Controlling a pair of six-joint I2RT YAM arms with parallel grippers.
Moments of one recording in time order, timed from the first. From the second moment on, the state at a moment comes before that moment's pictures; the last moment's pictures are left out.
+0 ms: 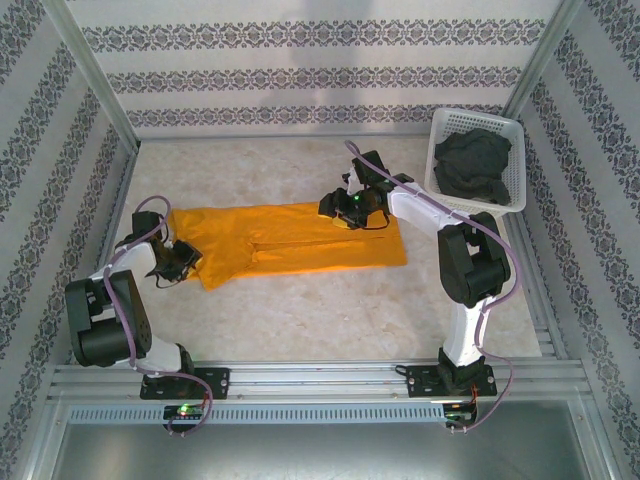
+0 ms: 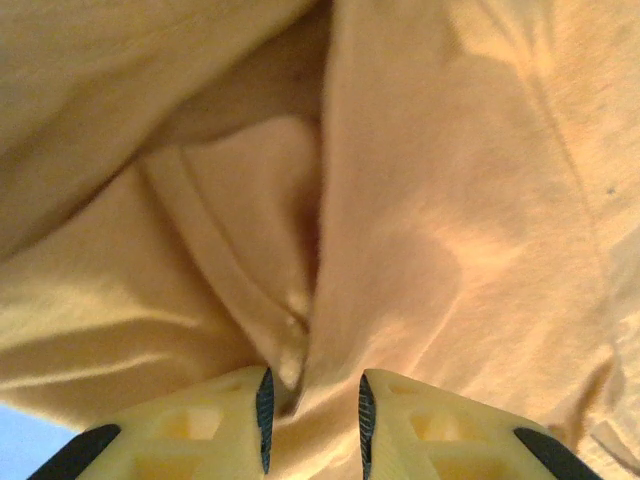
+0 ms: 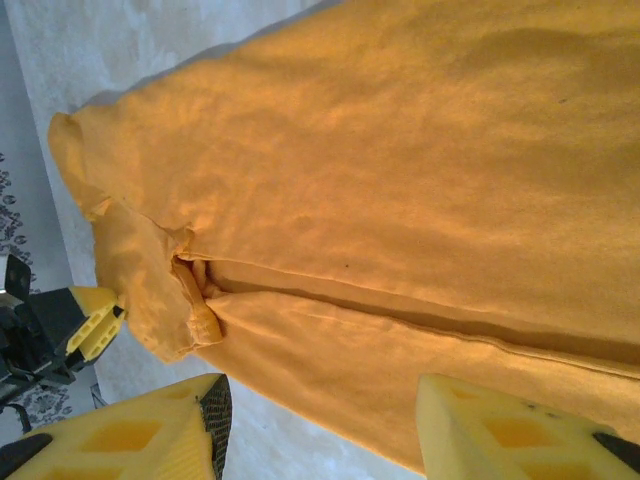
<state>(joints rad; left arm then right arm) 0.31 1.47 0.75 -0.52 0.36 -0.65 0.41 1.92 1.43 -0.53 -0.57 0.70</state>
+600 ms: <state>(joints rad) 0.25 1.46 0.76 -0.56 0.32 -0.66 0.39 1.92 1.43 -0.53 -0.57 0.70</state>
